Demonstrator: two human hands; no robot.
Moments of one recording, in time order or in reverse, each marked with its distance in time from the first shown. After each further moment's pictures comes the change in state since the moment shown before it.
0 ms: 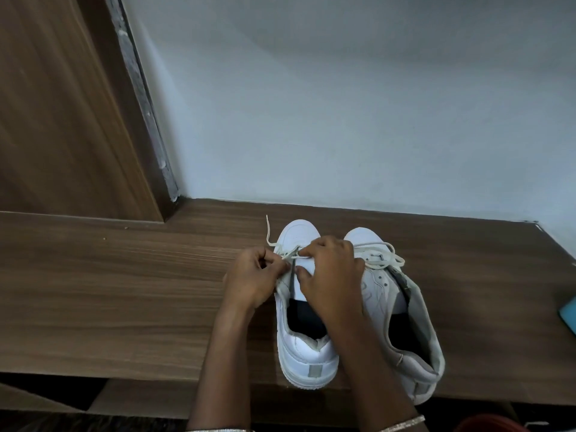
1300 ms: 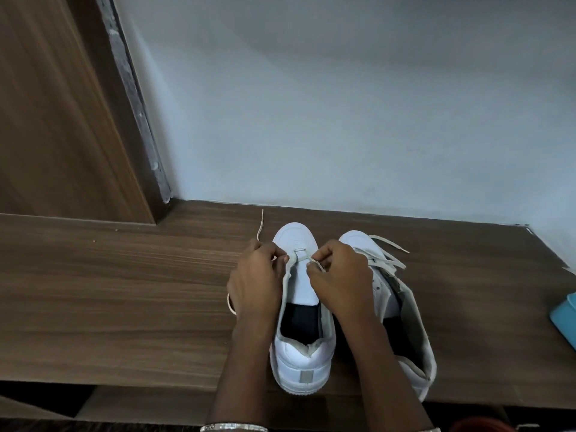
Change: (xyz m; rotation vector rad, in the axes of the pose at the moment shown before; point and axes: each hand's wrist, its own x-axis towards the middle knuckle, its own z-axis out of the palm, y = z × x) left_hand -0.015 0.016 0.029 0.517 0.345 0.248; right_hand 0.003 0.016 -0.015 0.280 -0.003 0.258
